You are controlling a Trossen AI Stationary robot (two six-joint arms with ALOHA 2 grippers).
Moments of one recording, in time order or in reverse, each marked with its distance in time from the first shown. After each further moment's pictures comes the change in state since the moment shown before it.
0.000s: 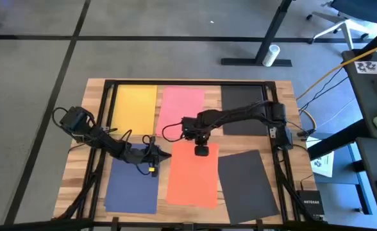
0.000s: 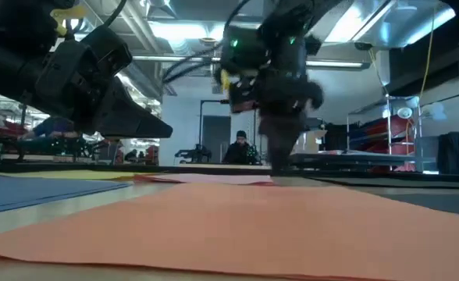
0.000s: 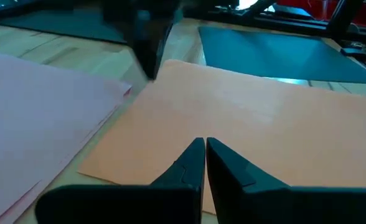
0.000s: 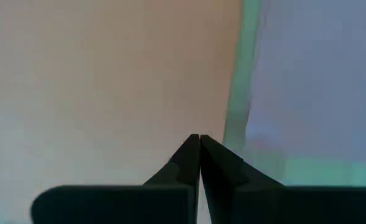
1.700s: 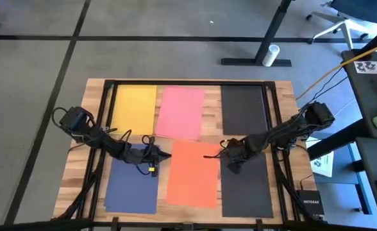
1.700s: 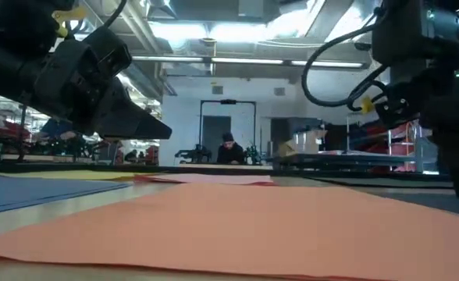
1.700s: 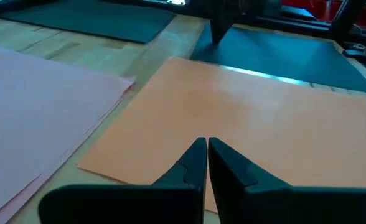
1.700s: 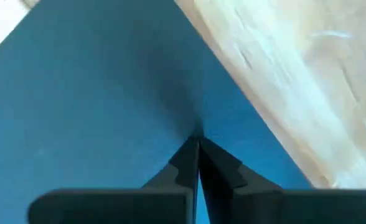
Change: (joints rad) left arm -0.003 0.000 0.000 -0.004 0.000 -0.028; right arm 0.373 -0.479 -0.749 0.111 0.177 1.038
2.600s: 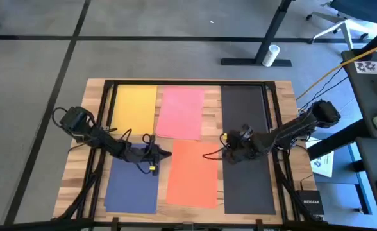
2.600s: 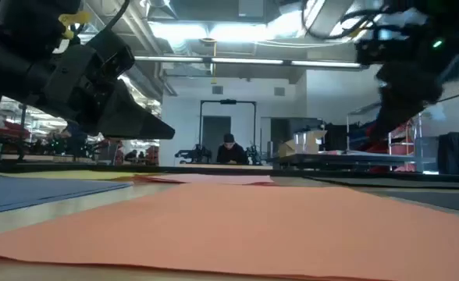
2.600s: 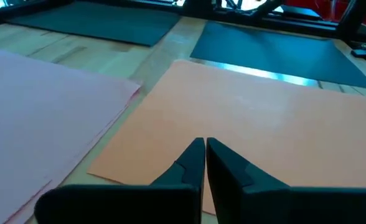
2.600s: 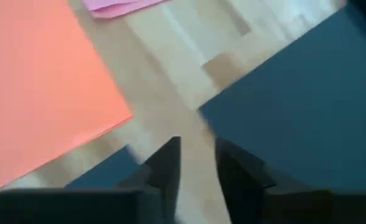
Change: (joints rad) left arm 0.019 0.000 0.000 0.001 0.000 0.027; right arm 0.021 -0.076 0.085 -0.003 0.599 -0.185
